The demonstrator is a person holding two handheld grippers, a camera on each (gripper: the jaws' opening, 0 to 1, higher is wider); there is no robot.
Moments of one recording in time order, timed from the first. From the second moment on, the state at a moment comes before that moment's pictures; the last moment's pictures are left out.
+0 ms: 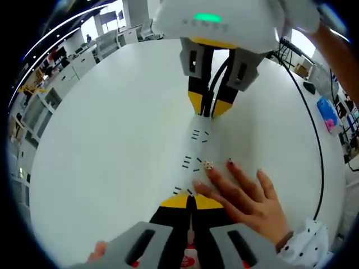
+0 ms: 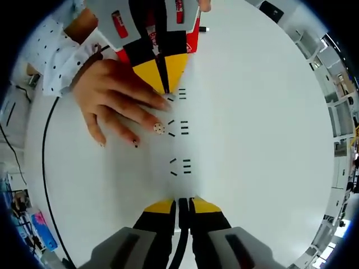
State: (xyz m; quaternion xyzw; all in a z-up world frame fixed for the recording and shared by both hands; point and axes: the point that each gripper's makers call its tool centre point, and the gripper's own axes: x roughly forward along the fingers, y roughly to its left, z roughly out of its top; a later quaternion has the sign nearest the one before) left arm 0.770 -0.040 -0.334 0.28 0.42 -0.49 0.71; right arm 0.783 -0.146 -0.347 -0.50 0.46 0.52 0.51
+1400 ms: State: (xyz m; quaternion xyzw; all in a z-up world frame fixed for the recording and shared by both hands) left arm 0.770 -0.042 -0.335 0.28 0.42 -0.49 0.71; right arm 0.785 -0.146 -0.347 -0.54 0.45 0.53 0.48
